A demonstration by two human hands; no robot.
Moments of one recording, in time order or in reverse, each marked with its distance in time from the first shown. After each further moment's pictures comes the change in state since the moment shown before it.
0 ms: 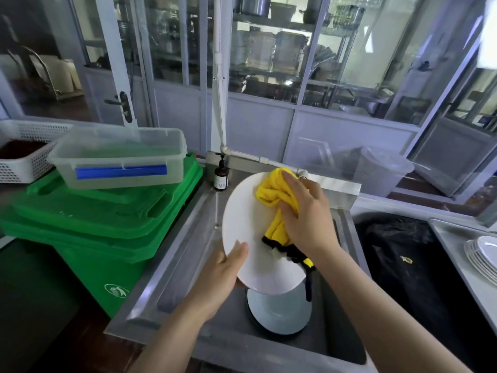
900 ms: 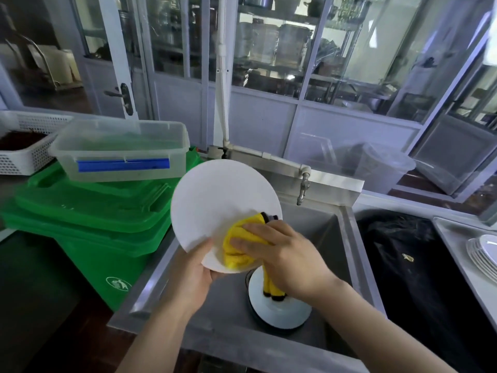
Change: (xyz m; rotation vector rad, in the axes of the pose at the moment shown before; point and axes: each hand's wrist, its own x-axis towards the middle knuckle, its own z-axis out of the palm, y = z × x) left_hand 0.008 -0.019 -0.037 -0.613 0.047 0.062; right_hand -0.052 -0.018 0.011 -0.281 -0.310 -0.610
